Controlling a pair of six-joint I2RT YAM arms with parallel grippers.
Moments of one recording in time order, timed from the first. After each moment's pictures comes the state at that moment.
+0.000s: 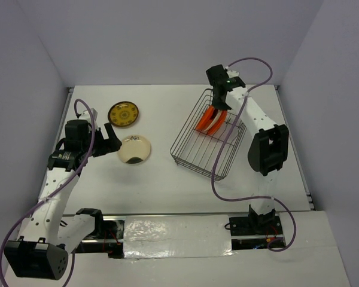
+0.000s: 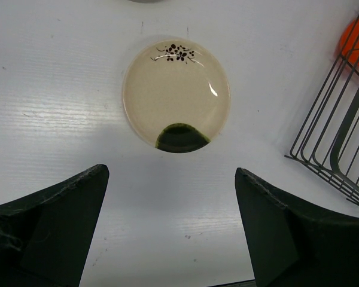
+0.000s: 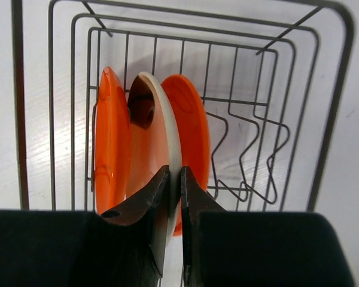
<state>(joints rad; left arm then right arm) -0.04 0.93 0.90 -0.64 0.11 -0.34 0.34 1.99 1.90 -0.94 0.46 0.59</state>
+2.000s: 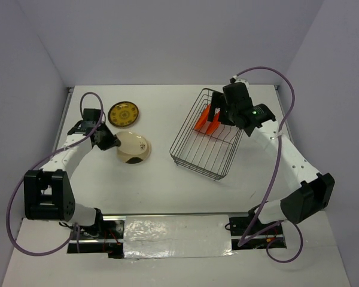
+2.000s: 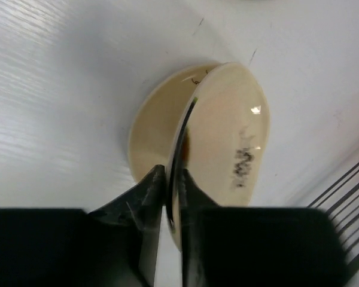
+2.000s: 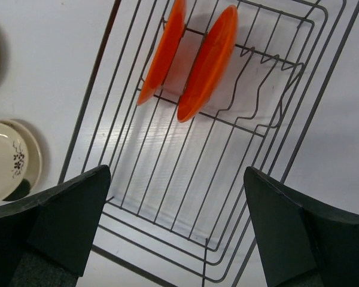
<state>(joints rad) 0.00 1.40 0.97 -0.52 0.05 -0.66 0.43 1.39 1.43 -0.77 0.26 0.48</state>
